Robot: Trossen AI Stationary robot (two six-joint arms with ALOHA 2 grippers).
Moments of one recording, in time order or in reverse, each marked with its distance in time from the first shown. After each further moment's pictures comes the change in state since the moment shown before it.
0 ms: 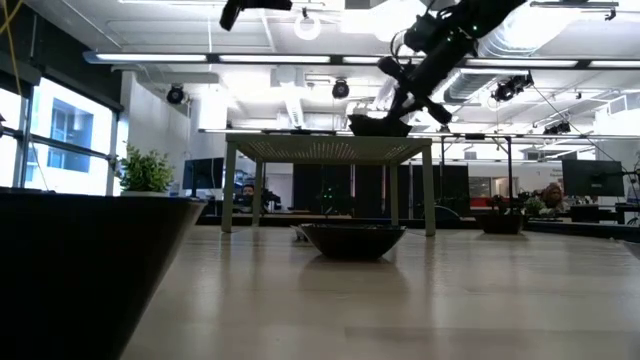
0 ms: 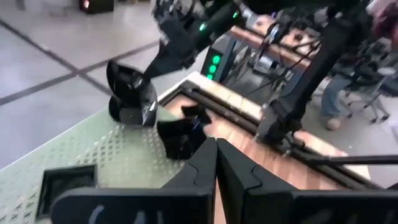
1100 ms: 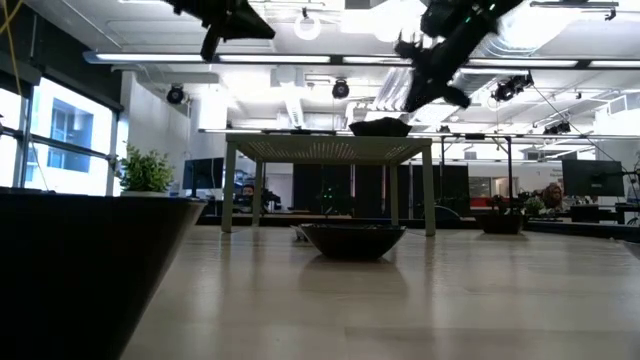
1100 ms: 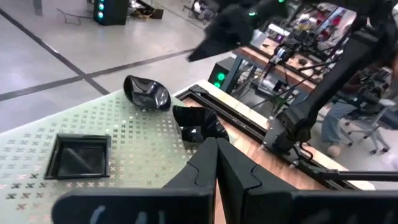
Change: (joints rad) left arm 0.000 -0.164 -0.371 0.280 -0.056 -0.078; right arm -0.024 -0.127 0.000 -0.207 0.008 -0.291
